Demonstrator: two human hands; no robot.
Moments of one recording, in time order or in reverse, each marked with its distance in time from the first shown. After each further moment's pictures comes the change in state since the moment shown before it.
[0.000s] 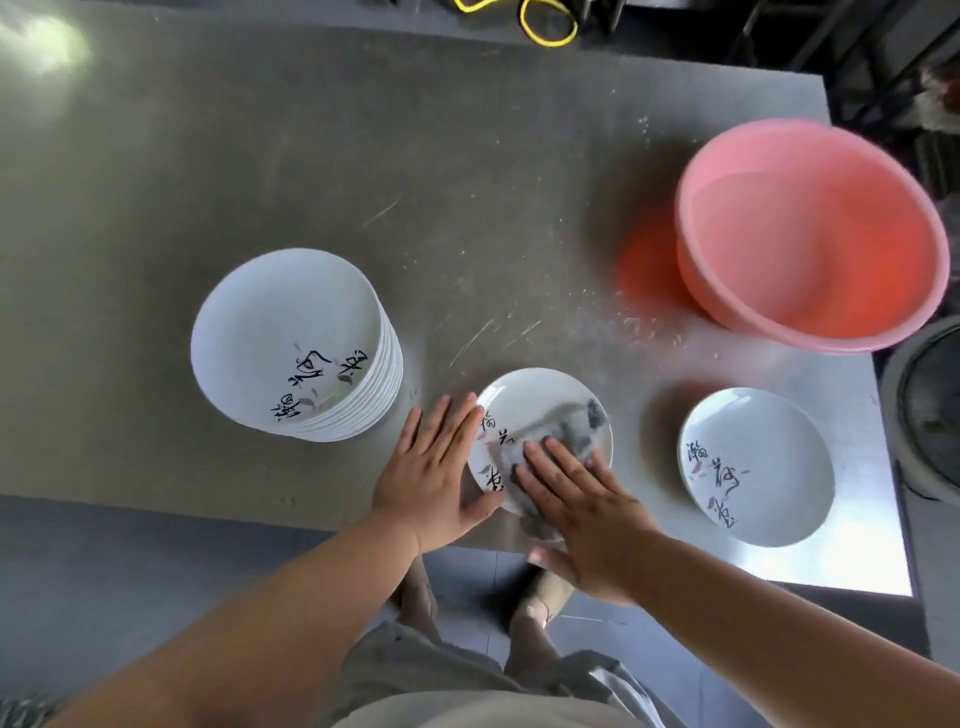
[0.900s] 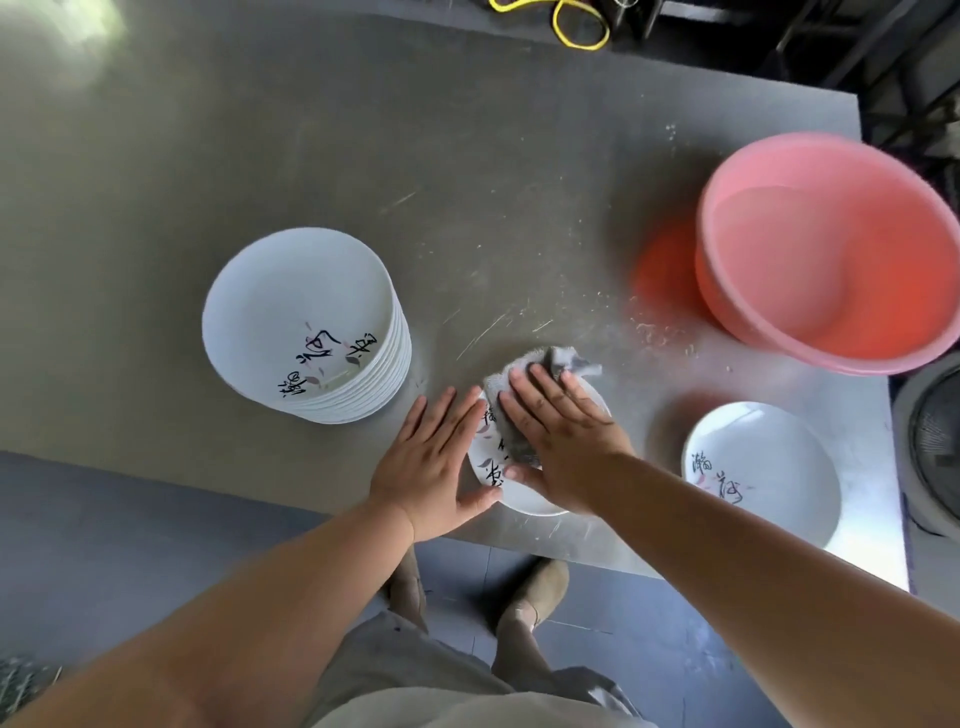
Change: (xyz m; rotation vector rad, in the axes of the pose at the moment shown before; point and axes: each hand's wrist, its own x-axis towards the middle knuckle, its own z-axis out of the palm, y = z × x) left_hand -0.001 0.000 -0.002 0.013 0.041 0.009; right_hand 0.068 0.027 -0.041 -0.199 0.050 0.059
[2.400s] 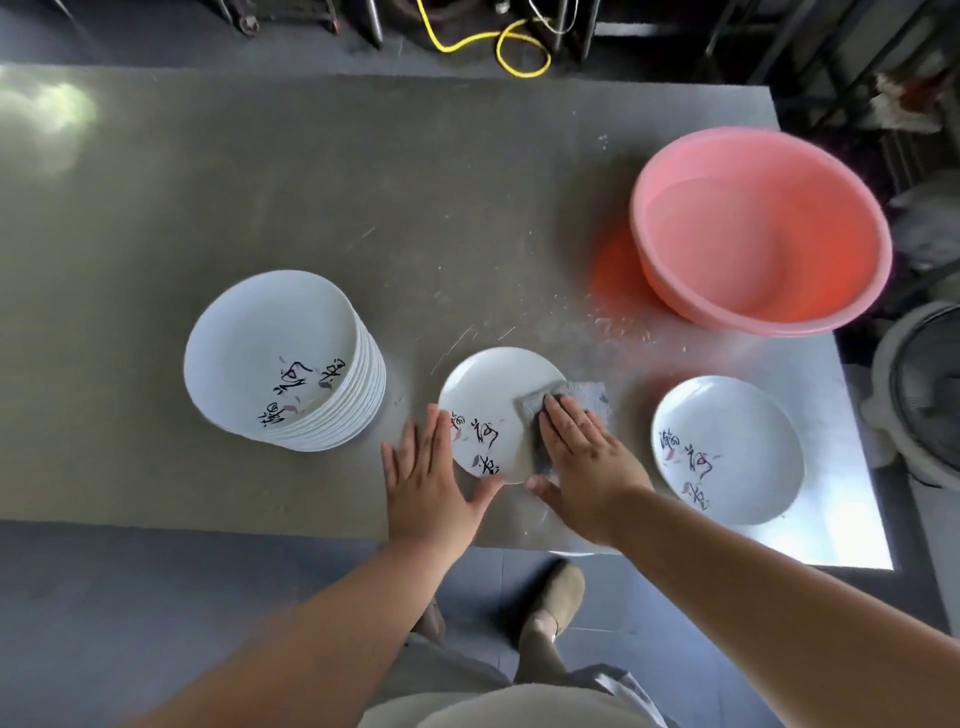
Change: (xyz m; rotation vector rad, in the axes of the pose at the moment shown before) left_hand -0.004 0.053 -0.004 -0.164 -0.004 -0.445; right_hand -0.058 0.000 0.026 0.353 0.012 0.218
